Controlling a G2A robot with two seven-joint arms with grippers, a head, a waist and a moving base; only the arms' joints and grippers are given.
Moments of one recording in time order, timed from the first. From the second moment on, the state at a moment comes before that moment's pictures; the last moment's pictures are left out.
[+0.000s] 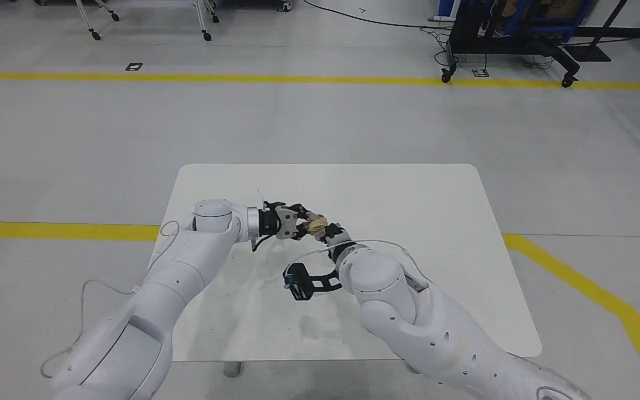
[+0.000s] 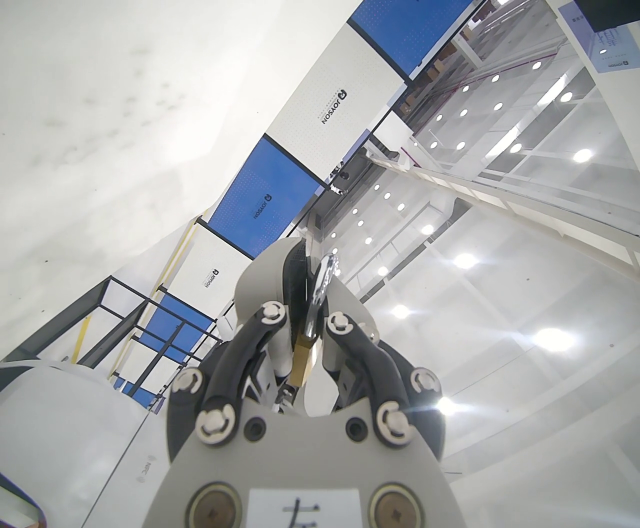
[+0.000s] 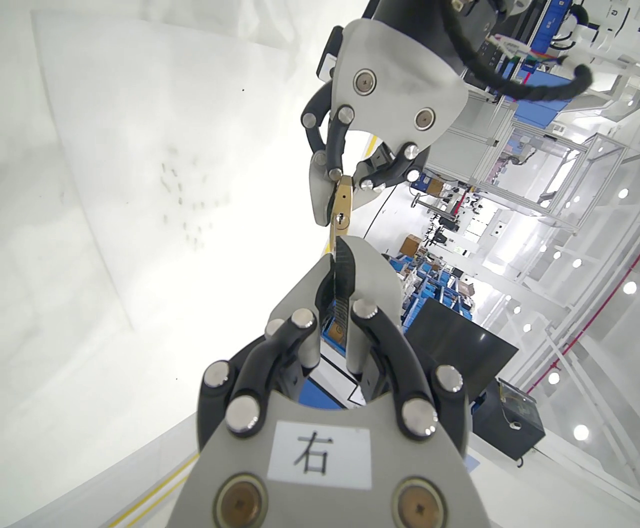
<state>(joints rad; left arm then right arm) 0.65 -1.32 -0.73 -0.65 -0.86 0.39 -1.12 -1.09 -1.28 0.73 -1.95 -2.17 -0.95 0.87</state>
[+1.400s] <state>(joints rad) 0.74 -1.29 -0.90 -0.75 -0.84 0.32 -1.00 -1.25 -1.27 0.84 -2.02 -2.39 -0.61 0.58</state>
